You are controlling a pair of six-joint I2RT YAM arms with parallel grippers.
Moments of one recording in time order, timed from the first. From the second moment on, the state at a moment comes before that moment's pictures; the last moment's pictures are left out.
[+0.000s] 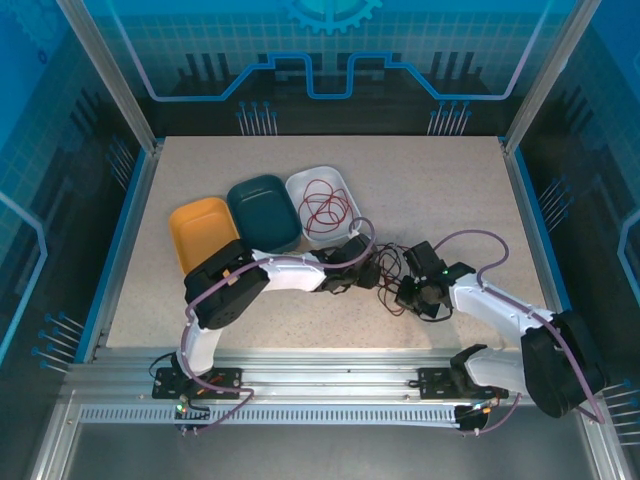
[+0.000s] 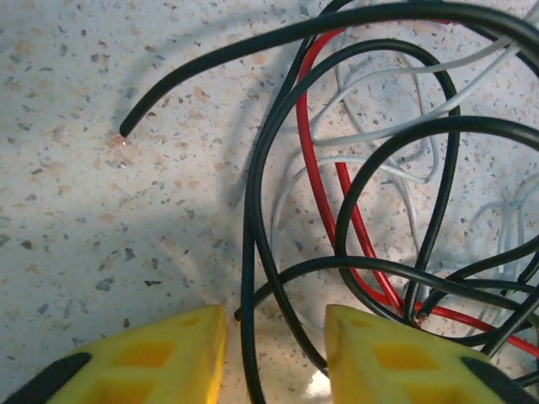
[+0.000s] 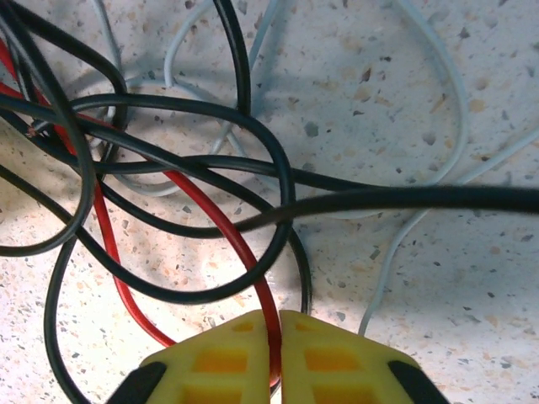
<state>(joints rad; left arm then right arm) -0.91 2.02 1.19 -0.05 -0.05 -0.64 0.45 1.20 0.57 -0.65 -0.09 0.92</state>
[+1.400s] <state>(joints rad) -0.89 1.54 0.74 -0.17 -0.18 -0.74 0.66 1.18 1.16 -1.00 0.06 0.71</state>
